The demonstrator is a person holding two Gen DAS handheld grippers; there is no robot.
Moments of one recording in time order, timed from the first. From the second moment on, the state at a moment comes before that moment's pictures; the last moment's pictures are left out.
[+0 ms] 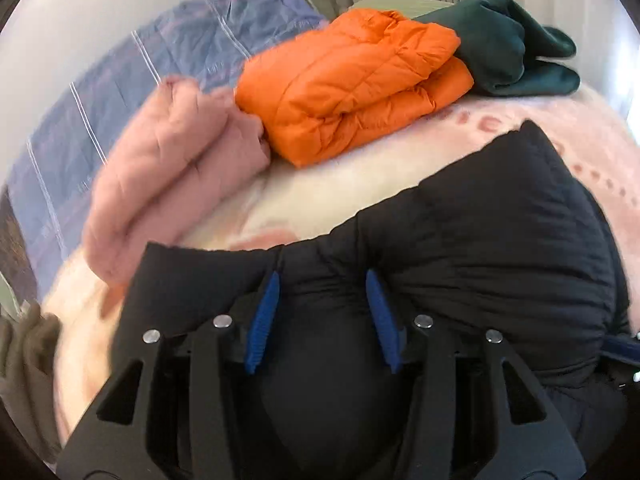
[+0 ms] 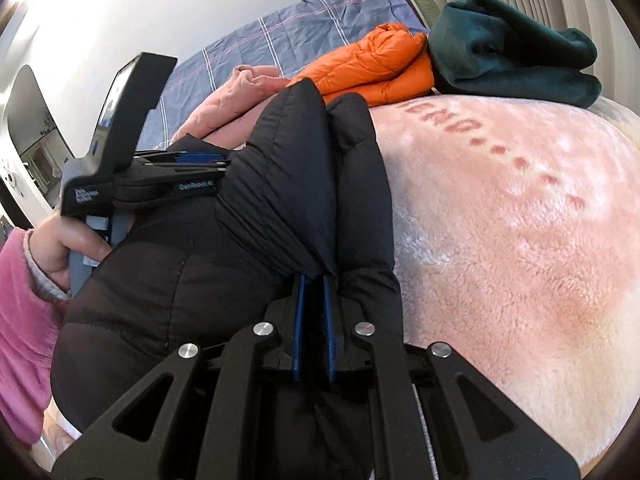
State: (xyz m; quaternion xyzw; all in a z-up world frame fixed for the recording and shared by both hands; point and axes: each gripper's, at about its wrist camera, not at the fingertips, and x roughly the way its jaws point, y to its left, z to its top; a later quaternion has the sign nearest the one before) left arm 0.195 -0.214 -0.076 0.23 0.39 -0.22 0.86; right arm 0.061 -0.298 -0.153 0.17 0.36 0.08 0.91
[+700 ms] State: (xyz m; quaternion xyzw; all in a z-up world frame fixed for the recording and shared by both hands) left arm 0.192 -0.206 -0.080 0.22 0.38 -0.23 0.86; right arm 0.111 -0.304 -0.087 0.14 0.33 0.14 0.92
